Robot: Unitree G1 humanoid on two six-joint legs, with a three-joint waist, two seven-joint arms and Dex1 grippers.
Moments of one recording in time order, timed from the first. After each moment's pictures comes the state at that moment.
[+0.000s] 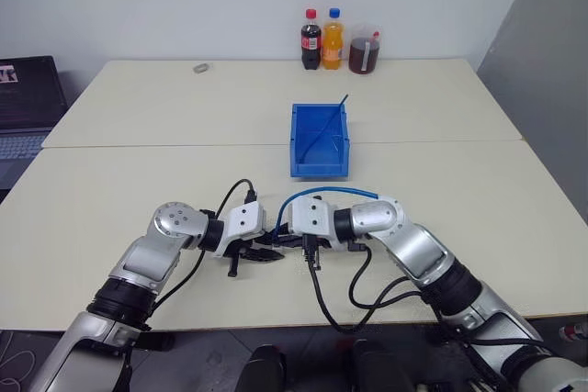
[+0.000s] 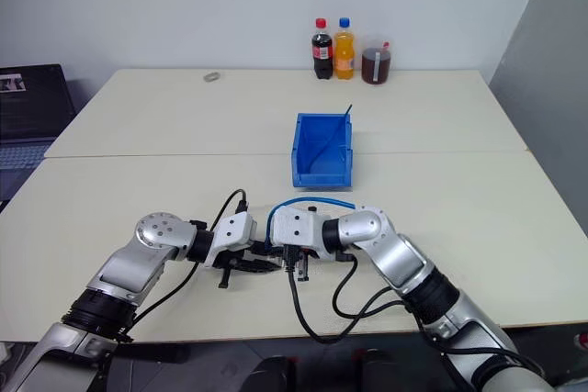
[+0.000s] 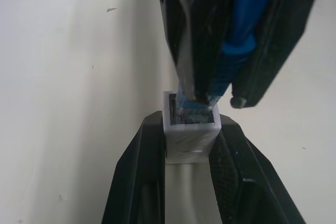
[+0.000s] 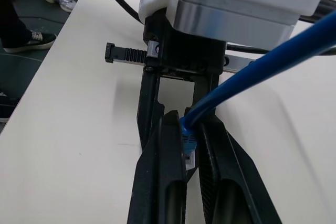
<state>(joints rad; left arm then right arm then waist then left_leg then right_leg) -0.43 0.70 -0.28 0.16 -0.13 0.14 -1.32 -0.64 -0.29 0.58 0.00 0.02 0.31 1.00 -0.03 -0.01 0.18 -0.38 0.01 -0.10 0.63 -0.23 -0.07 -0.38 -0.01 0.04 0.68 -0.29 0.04</state>
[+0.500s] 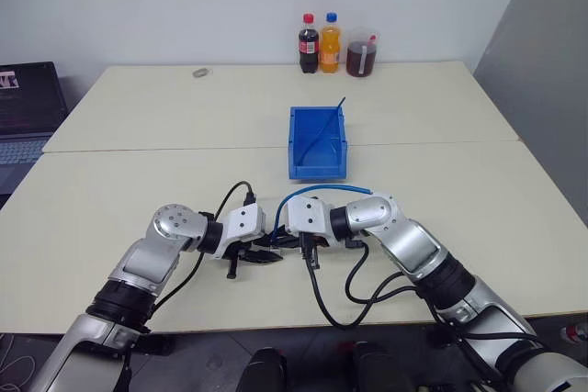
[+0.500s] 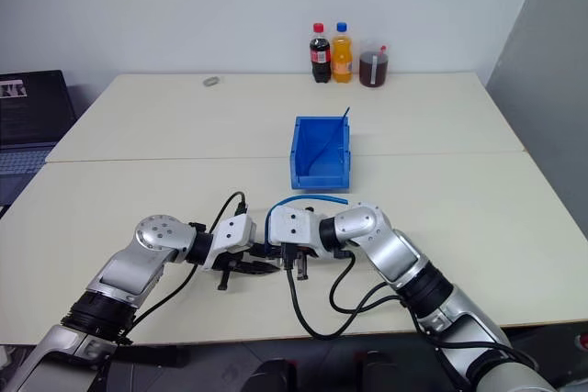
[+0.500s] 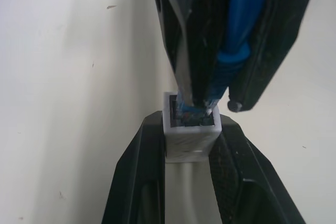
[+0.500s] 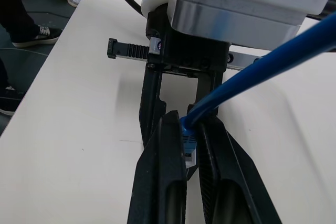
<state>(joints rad) -0.41 0.70 -0.28 0.16 -0.12 0.14 -1.32 -0.66 -0.26 0.58 0.04 -0.01 0.32 1.03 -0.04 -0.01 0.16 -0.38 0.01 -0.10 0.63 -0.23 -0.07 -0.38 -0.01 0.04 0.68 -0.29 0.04</state>
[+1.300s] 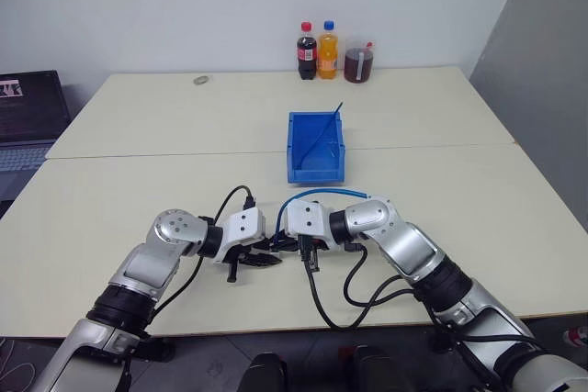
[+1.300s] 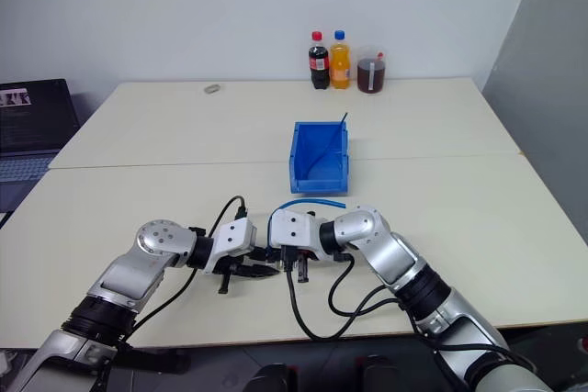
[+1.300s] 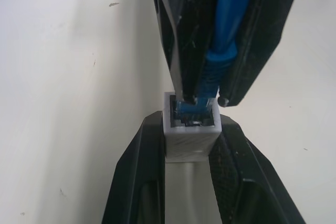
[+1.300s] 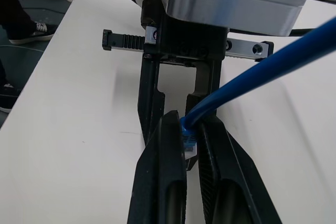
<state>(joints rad) -0.39 0.70 -0.27 0.15 -0.10 0.15 -1.30 -0.64 -0.25 0.59 0.07 -0.03 0.33 1.03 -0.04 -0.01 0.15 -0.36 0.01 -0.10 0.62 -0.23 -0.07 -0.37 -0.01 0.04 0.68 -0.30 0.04</state>
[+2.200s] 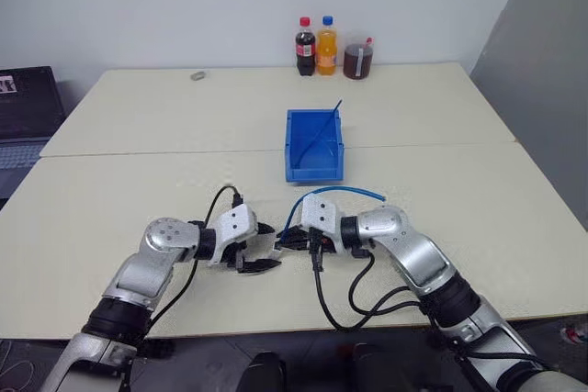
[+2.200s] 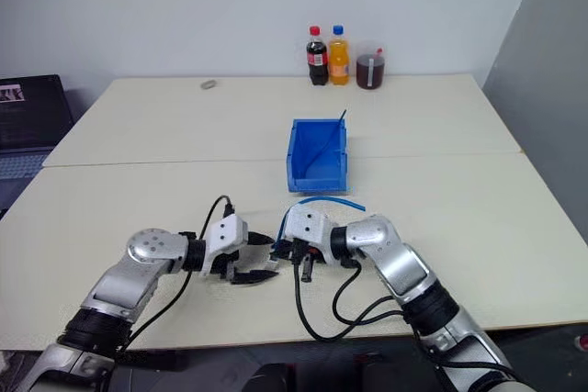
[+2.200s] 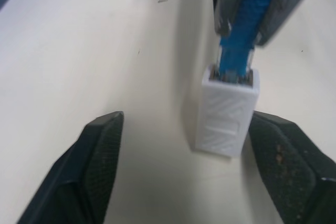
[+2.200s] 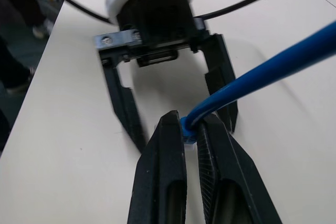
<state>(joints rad) -0.30 0.68 -0.15 0.09 -0.19 0.22 -1.19 -0.53 -0.24 0.43 -0.07 0.07 0.48 0.95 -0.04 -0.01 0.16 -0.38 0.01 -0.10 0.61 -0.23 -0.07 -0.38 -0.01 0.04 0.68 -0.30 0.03</state>
